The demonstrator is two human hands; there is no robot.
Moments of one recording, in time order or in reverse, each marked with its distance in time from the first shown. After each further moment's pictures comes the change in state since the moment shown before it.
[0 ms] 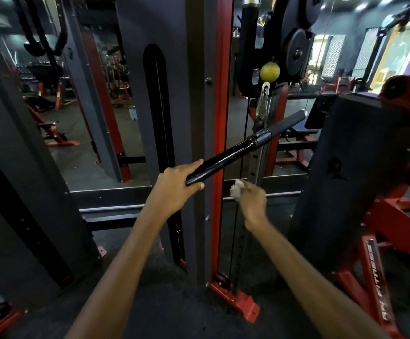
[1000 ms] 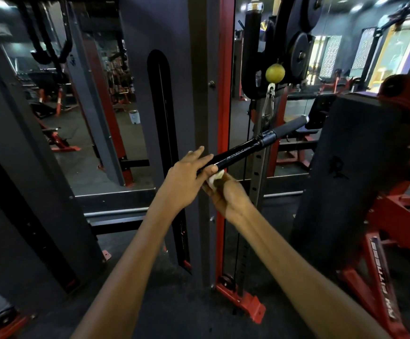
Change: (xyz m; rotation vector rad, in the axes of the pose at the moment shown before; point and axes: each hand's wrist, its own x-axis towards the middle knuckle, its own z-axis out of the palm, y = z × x) left_hand 0.007 0.007 -0.012 0.022 -0.051 0.063; right_hand -0.044 -0.062 0.052 0.712 -0.434 0.356
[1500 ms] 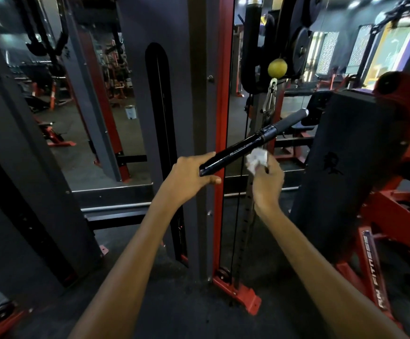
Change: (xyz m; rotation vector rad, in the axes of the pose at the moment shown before) left_hand -0.010 0.009 -0.003 -0.126 -0.058 -0.055; right_hand -0.015 -0.027 -0.045 -0.585 0.502 -0.597
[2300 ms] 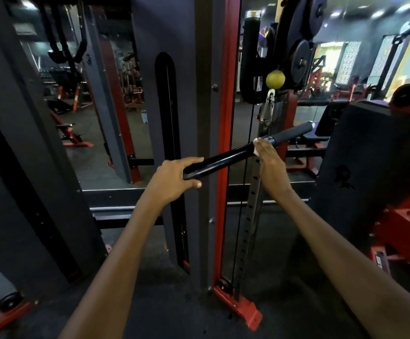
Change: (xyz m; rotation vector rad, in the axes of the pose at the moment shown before) left_hand 0.004 -0.004 -0.006 0.107 0.052 -0.111; right_hand 0.127 0.045 -0.032 -0.891 -0.365 -0.826
